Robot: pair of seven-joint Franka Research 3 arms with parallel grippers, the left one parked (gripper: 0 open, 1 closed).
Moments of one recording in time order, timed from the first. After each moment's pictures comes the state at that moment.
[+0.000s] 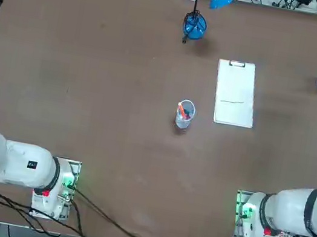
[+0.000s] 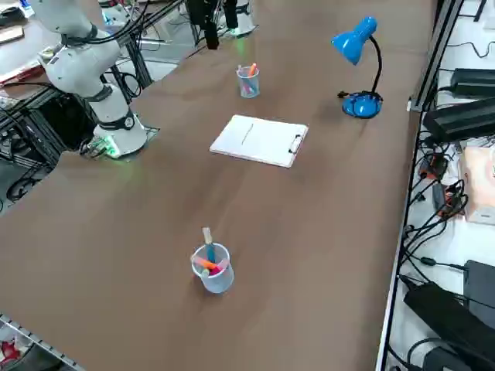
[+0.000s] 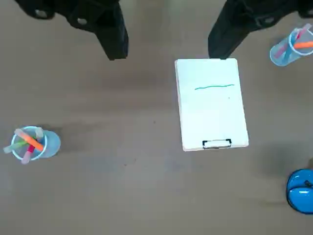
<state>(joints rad) 0.03 -0.02 -0.14 -1.54 0.05 1.51 -0.03</state>
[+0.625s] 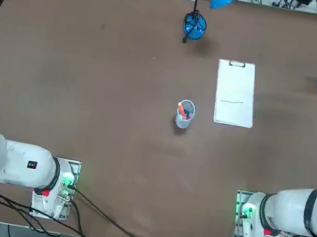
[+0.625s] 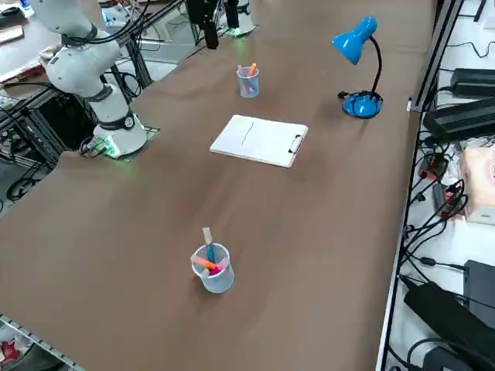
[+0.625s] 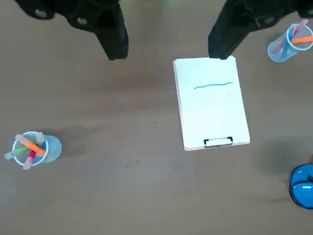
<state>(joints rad) 0.03 -0.02 -0.14 -1.55 0.02 1.51 0.00</state>
